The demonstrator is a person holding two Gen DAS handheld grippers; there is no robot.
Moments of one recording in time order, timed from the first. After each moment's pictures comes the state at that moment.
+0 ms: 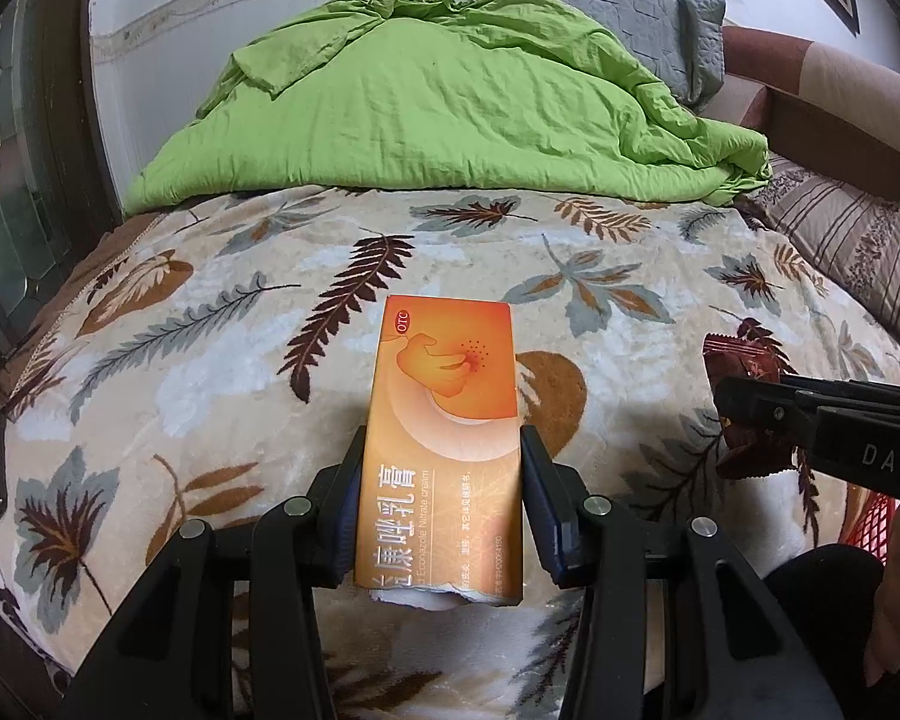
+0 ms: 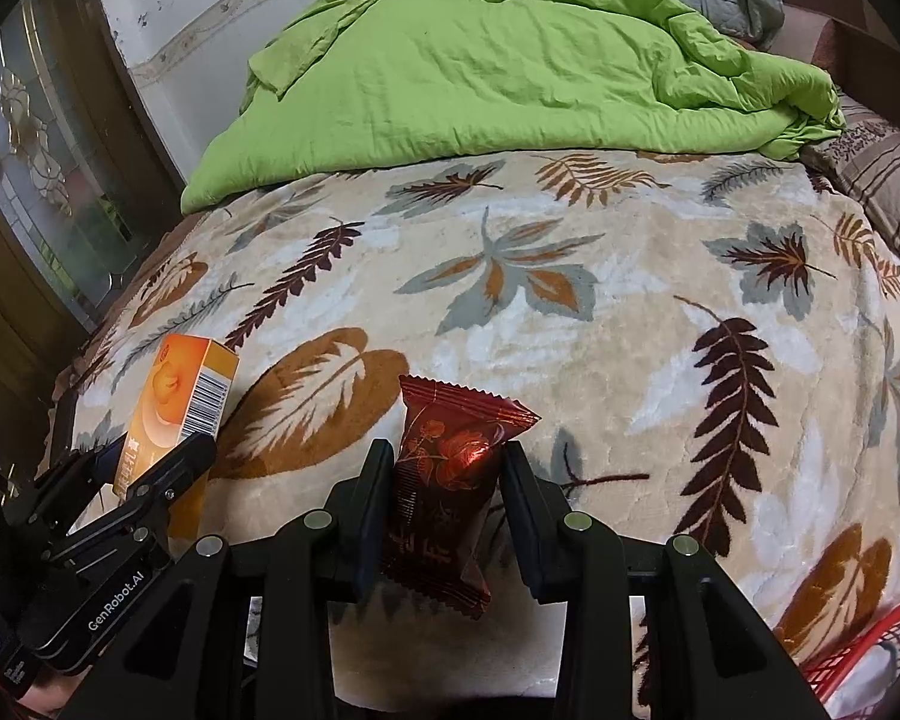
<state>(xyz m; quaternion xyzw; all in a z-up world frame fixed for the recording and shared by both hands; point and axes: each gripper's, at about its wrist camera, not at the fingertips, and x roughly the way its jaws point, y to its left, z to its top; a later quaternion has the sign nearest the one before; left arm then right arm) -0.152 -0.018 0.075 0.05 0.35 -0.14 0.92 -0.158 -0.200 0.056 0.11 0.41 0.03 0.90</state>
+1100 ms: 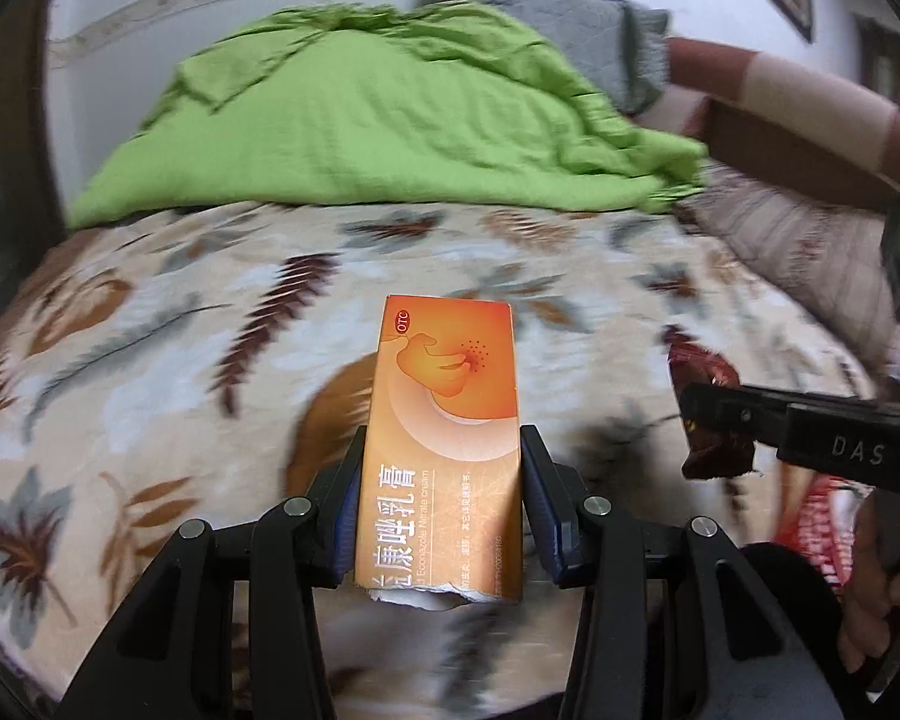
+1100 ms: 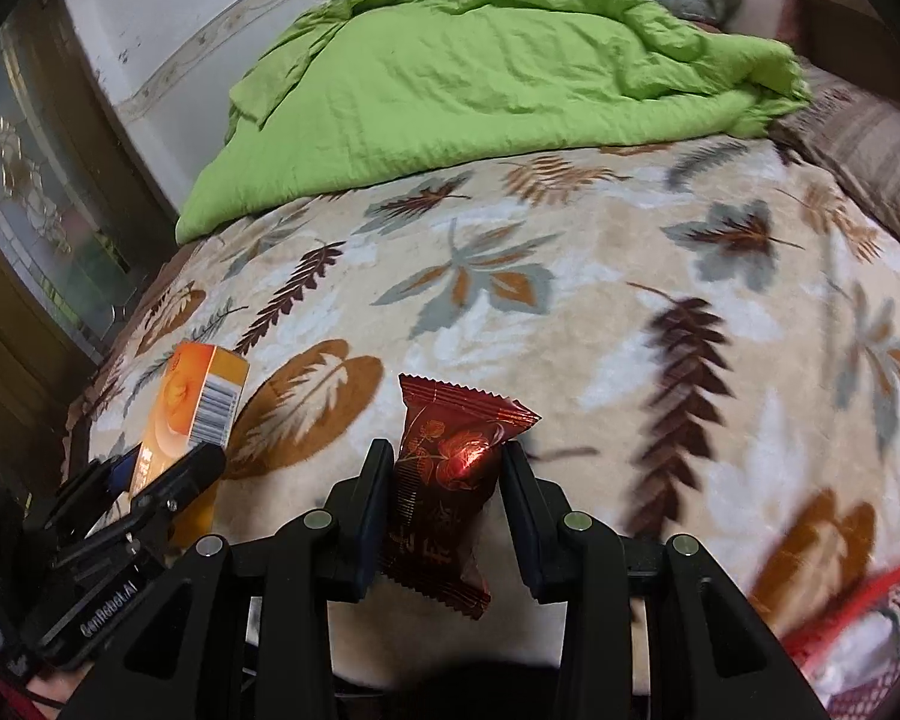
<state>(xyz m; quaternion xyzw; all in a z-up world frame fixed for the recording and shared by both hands) -0.165 -0.035 0.094 0.03 0.35 -0.24 0.91 -0.187 -0.232 0.072 0.15 0.40 0.02 0.90</state>
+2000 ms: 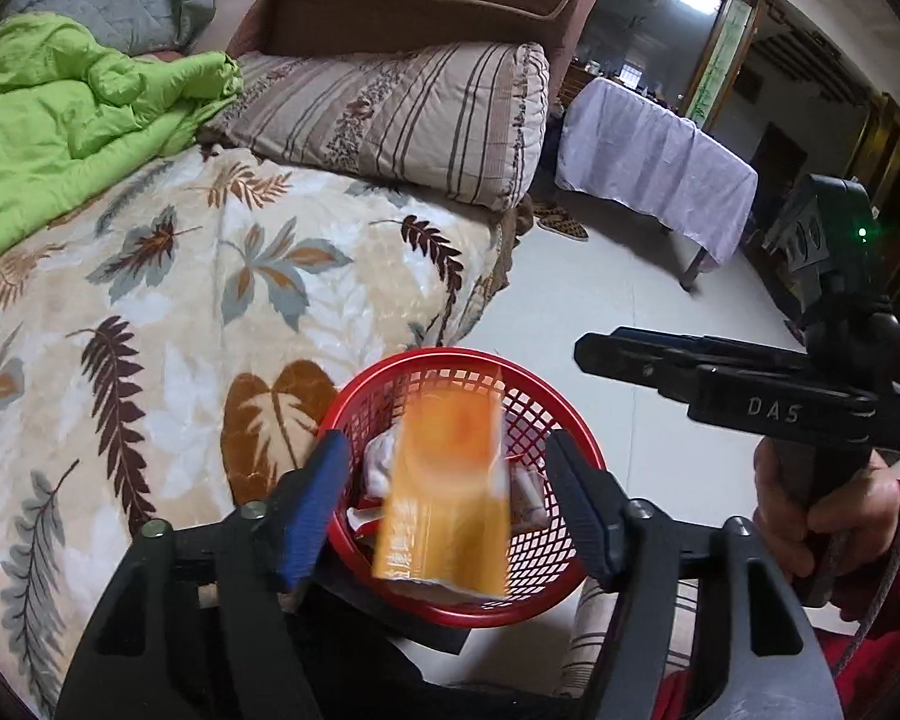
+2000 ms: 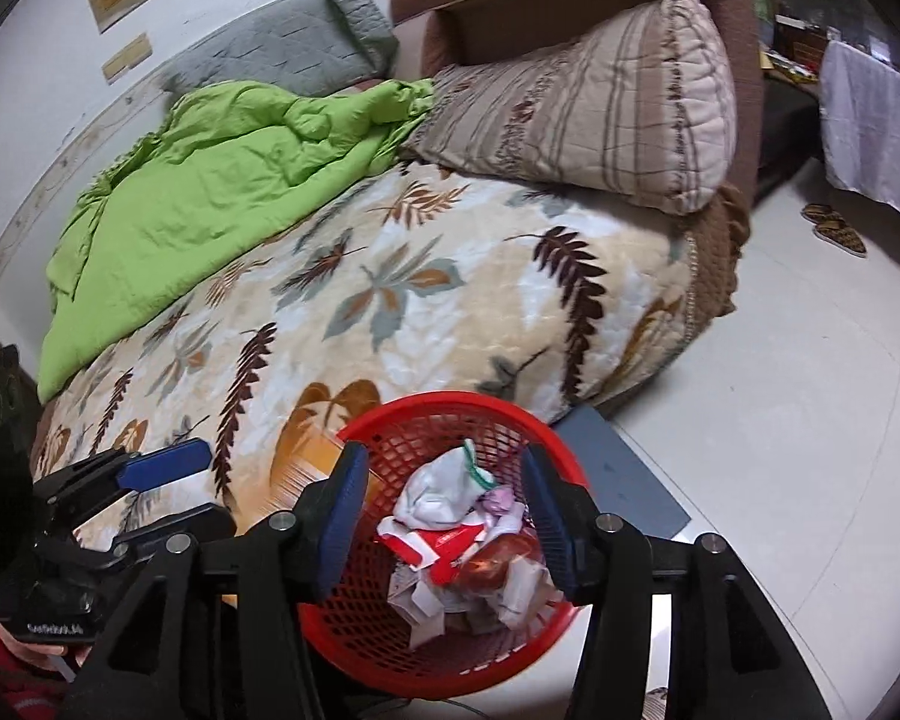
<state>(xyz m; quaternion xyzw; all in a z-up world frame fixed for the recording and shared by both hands) -0.302 -0.261 0.122 0.13 0.37 -0.61 0.69 -0.445 -0.406 0.116 0.24 0.34 -0.25 0.87</state>
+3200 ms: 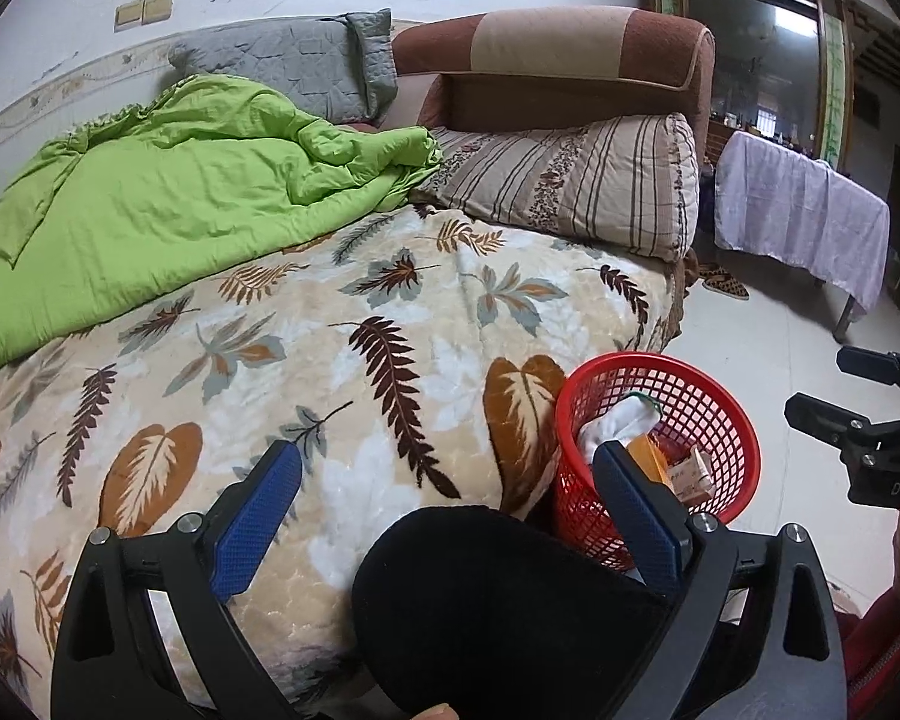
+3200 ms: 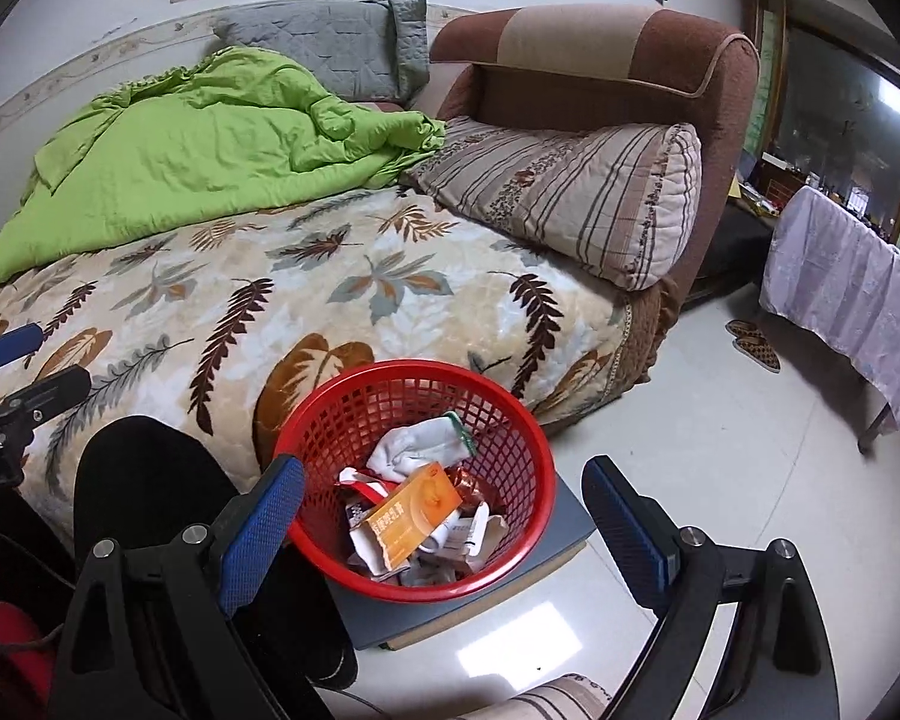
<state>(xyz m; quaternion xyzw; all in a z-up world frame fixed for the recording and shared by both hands) -0.295 -0.128 0.134 0.14 0.28 -0.44 0.84 -0.462 -0.289 0.128 0.07 0.34 -0.33 0.88</state>
